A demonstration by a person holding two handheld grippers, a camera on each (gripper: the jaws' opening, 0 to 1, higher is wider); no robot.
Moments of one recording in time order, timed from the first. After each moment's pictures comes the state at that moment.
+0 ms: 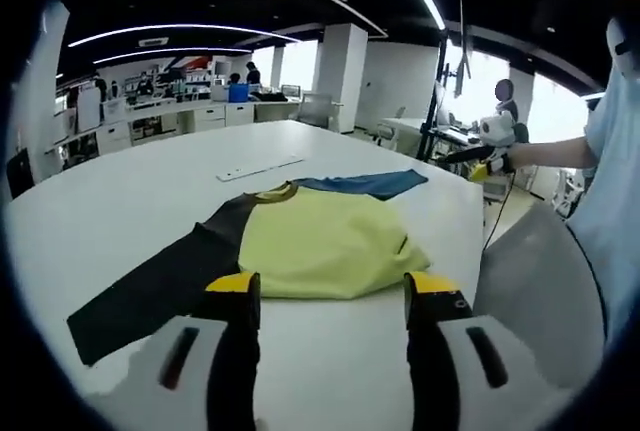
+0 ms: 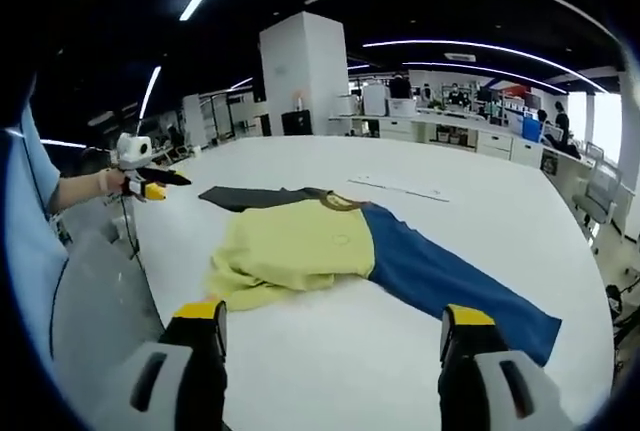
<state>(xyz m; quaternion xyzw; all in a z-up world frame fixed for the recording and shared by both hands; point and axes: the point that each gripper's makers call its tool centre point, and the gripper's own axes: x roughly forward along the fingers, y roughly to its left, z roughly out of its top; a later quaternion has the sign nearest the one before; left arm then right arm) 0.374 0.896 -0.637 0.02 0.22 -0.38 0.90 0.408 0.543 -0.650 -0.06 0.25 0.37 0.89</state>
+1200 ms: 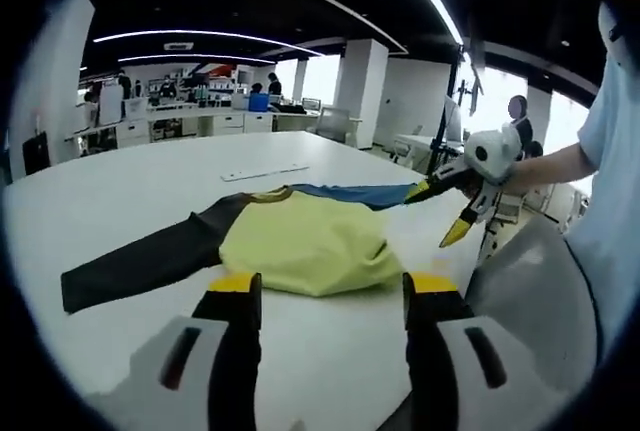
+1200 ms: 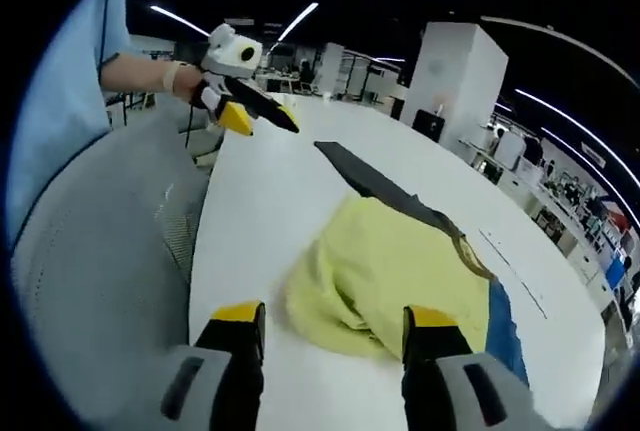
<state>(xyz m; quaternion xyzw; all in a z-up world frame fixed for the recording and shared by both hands) 0.341 0.877 -0.634 -0.02 0.19 -0.33 0.92 0.362 0.703 -0.695 -0.30 0.18 0.59 0.73</state>
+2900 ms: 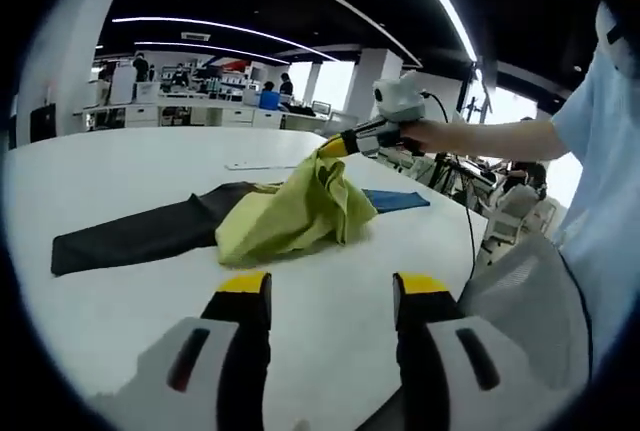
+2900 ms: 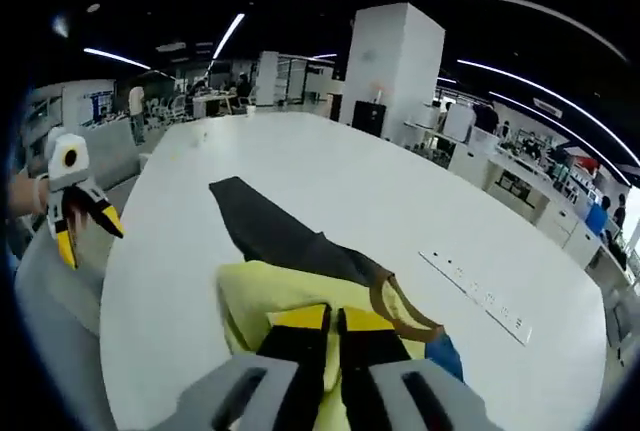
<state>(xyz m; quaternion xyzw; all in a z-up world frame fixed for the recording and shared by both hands) 0.334 0.881 -0.652 -0.06 0.20 -0.32 0.92 0.563 0.759 -0.641 -0.21 0.22 0.47 0.83</state>
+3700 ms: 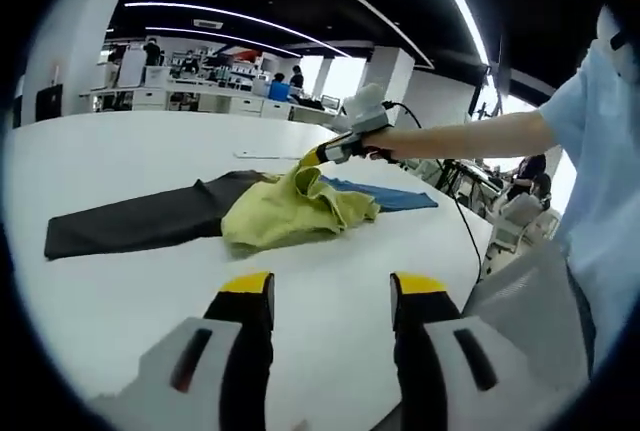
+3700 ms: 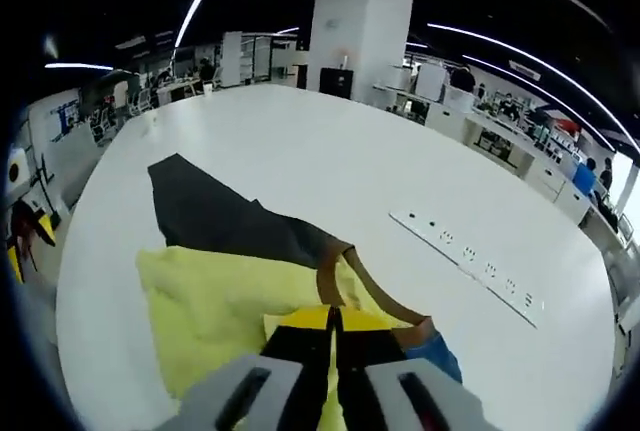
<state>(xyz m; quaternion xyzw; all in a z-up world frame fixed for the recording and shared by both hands) 0.353 0.884 -0.669 -0.09 0.22 -0.31 0.92 0.626 0.761 -0.708 -0.19 0.29 0.42 0.84</state>
